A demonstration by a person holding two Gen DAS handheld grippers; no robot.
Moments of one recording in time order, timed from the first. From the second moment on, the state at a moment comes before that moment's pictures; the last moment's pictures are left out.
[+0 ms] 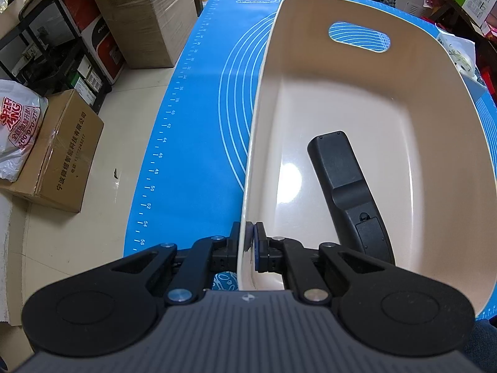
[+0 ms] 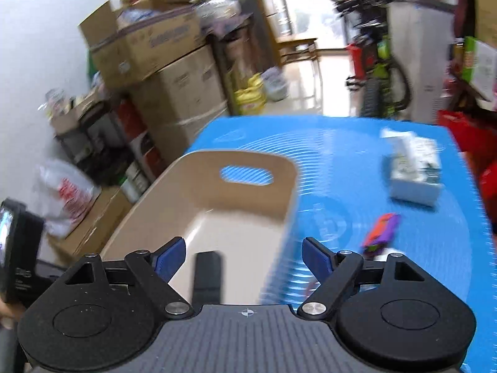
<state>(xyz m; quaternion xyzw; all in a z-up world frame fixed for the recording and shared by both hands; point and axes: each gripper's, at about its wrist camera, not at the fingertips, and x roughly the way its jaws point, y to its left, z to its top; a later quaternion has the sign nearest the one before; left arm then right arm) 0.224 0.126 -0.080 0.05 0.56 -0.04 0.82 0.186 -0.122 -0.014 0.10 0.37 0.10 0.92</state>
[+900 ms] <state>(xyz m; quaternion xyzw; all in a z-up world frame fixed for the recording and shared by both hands) 0.223 0.126 -0.081 0.05 0.56 -0.04 0.82 0.145 -0.205 -0.147 0.11 0.49 -0.04 0.86</state>
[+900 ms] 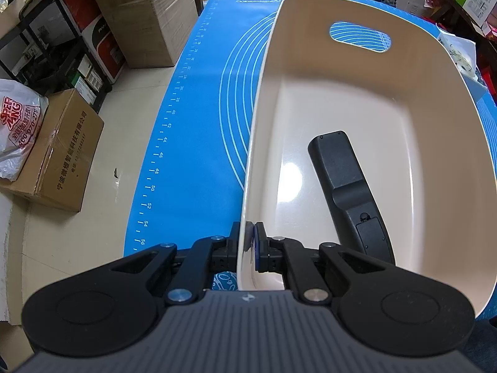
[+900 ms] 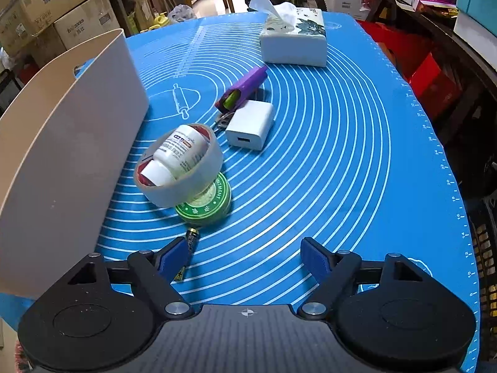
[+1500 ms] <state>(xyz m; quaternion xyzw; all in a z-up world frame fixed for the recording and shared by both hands) 0.223 0.123 -0.080 0.05 0.56 -0.04 0.82 0.154 -0.185 -0.152 0.10 0.50 -0.01 0.86</state>
